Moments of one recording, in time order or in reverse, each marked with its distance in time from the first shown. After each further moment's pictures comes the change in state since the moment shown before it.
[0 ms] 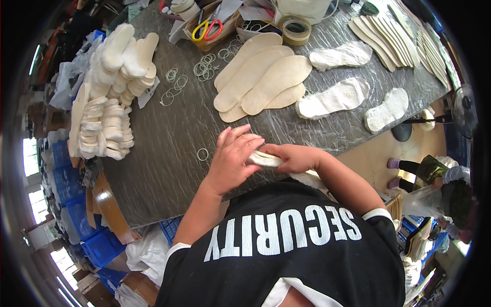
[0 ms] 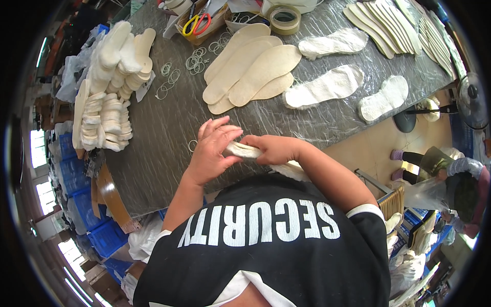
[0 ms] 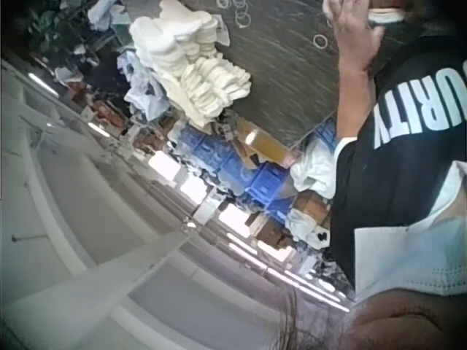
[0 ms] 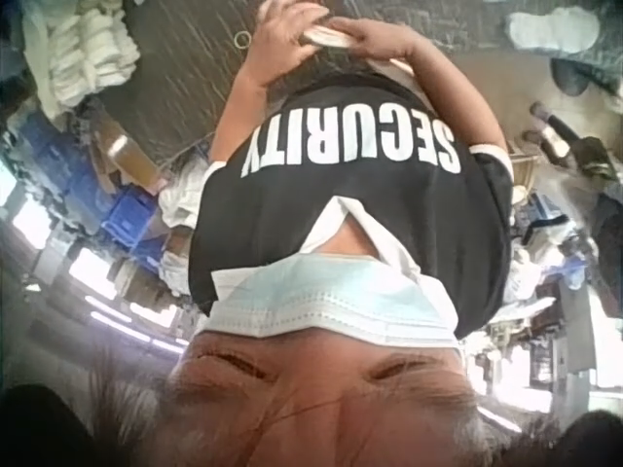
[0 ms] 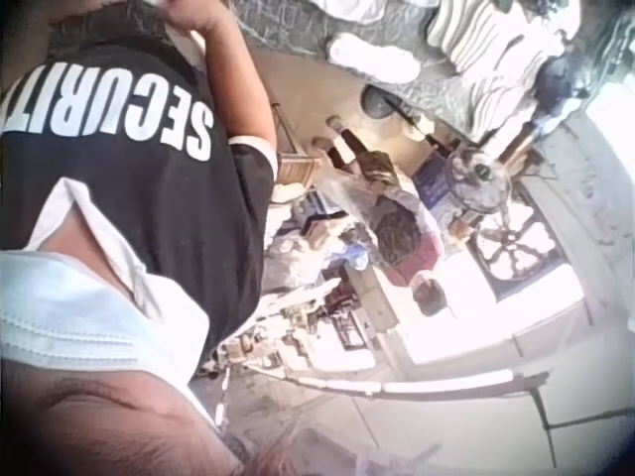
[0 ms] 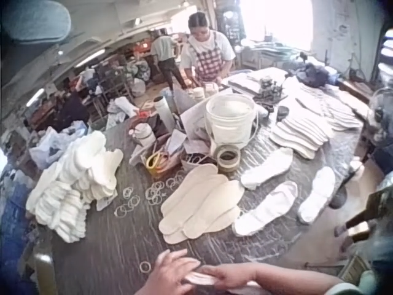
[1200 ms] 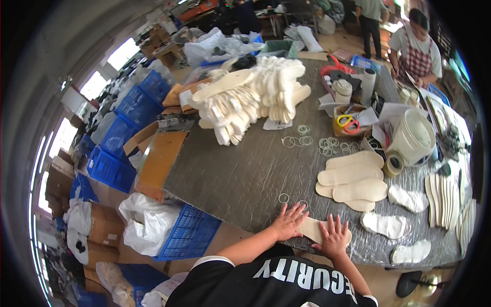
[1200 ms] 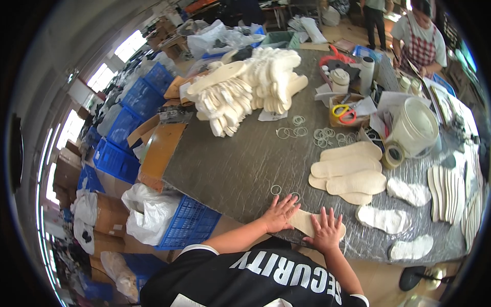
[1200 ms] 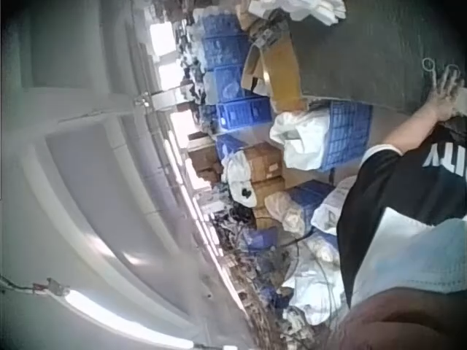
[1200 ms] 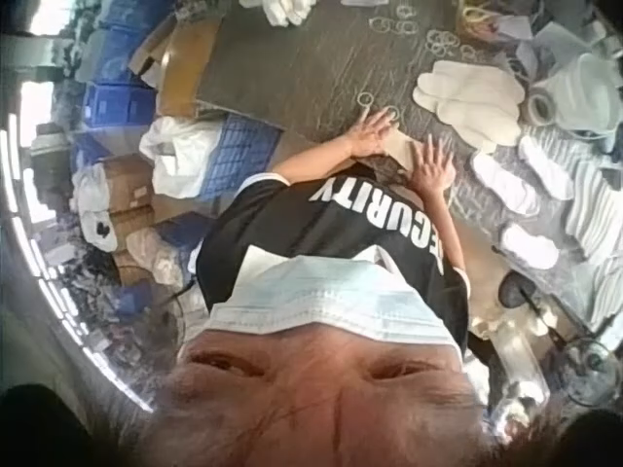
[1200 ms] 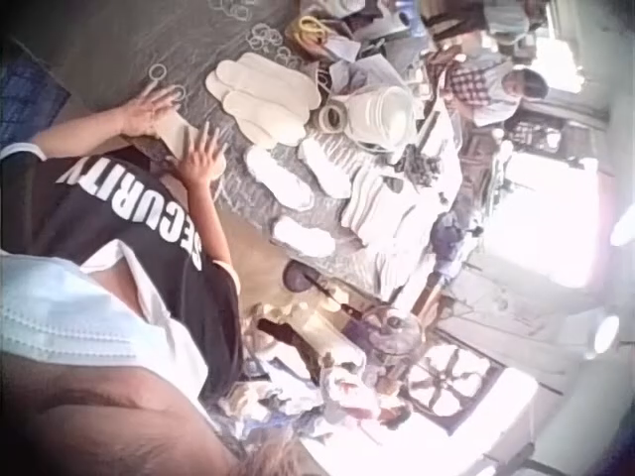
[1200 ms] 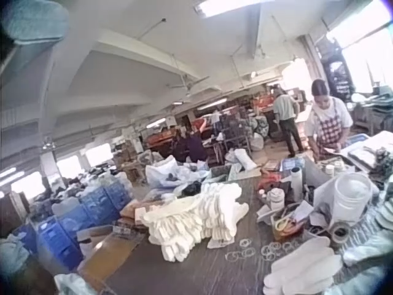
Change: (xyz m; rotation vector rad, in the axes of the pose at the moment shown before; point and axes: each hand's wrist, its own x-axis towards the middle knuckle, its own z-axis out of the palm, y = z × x) left_hand -0.115 -0.057 0.089 0.363 -0.073 -0.399; right_hand 0.023 0.054 0.059 -1.303 0.490 -0.125
